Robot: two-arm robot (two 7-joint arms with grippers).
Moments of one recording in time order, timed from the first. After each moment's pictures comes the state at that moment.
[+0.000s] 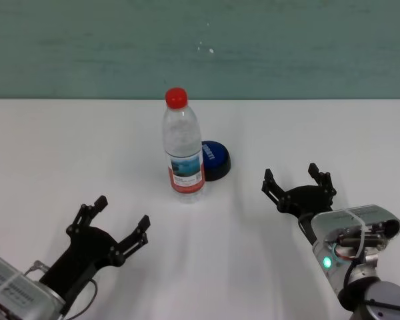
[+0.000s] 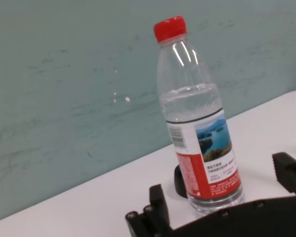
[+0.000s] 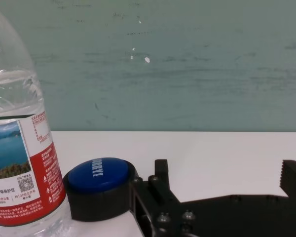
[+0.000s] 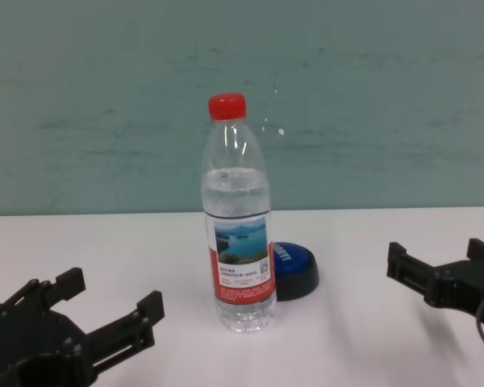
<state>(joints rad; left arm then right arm) 0.26 0.36 0.15 -1.71 -0.07 -0.29 -0.30 -0.06 0.16 -0.26 -1.64 0.19 -0.04 -0.06</state>
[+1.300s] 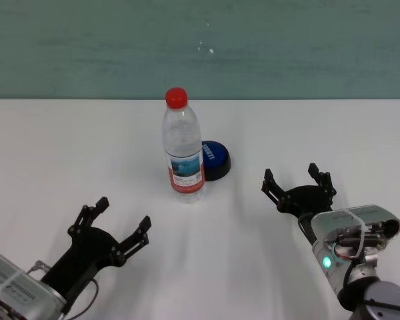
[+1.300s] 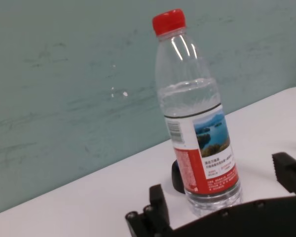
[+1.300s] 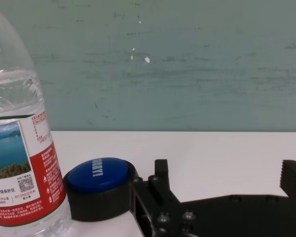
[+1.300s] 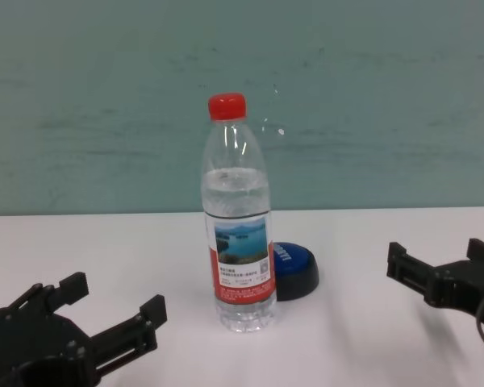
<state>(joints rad) 0.26 0.36 0.15 -1.71 -0.07 -0.28 -0.30 -0.06 0.16 -0.26 -1.64 0.19 -0.04 -0.06</state>
